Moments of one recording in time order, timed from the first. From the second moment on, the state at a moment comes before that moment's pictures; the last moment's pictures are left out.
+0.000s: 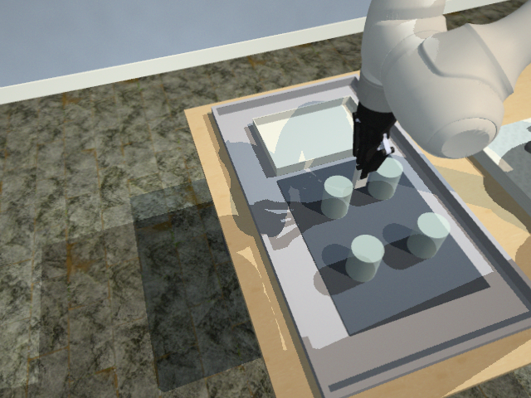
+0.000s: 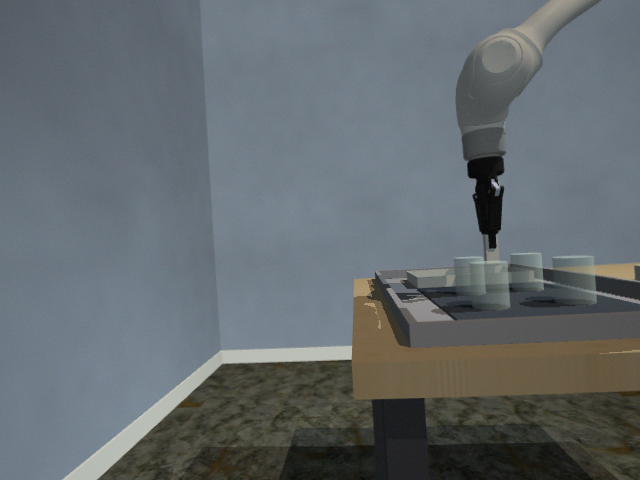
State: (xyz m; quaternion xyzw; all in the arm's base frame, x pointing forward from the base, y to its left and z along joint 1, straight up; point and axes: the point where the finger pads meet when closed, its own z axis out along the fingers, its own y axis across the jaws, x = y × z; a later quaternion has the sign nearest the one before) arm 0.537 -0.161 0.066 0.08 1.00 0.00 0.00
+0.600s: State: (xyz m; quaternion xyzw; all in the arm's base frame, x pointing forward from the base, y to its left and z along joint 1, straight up) arm 0.539 -0.162 0.066 0.08 1.00 0.00 0.00
